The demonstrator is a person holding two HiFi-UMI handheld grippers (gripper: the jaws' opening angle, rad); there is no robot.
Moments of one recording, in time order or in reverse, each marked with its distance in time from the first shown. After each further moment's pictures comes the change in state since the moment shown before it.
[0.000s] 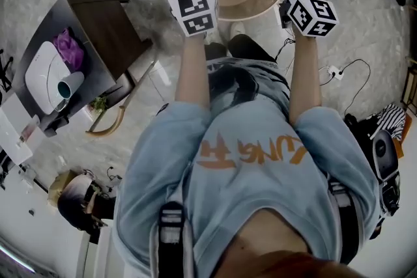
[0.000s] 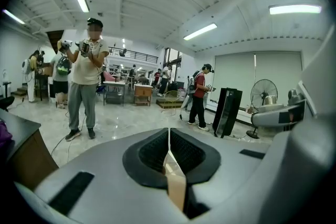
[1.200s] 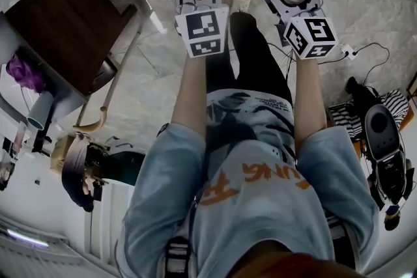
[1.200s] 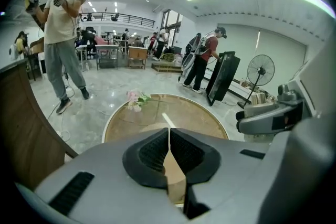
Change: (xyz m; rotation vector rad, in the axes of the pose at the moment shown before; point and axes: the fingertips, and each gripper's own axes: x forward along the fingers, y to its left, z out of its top) left arm 0.054 -0.039 -0.281 -0.009 0.371 -0.064; right arm 0.046 -0.027 -0.286 0.087 0.362 0.130
